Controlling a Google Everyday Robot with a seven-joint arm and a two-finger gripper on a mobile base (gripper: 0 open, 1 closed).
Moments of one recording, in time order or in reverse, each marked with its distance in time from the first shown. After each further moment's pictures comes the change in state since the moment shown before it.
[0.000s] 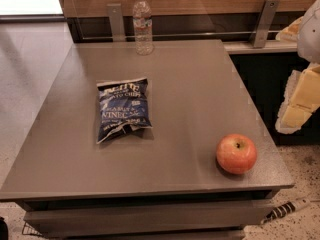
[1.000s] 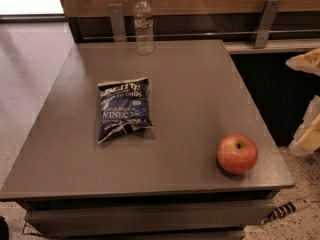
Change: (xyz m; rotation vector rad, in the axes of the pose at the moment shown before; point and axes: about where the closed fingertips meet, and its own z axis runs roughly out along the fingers) arm 0.032 0.022 0.024 -0.086 -0.232 0.078
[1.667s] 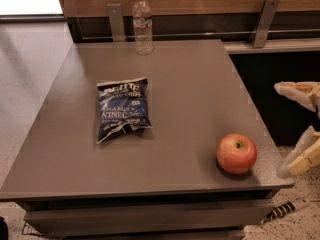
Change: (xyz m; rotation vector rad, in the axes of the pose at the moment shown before) arm 0.006 0.030 0.035 -0.051 -0.376 0.030
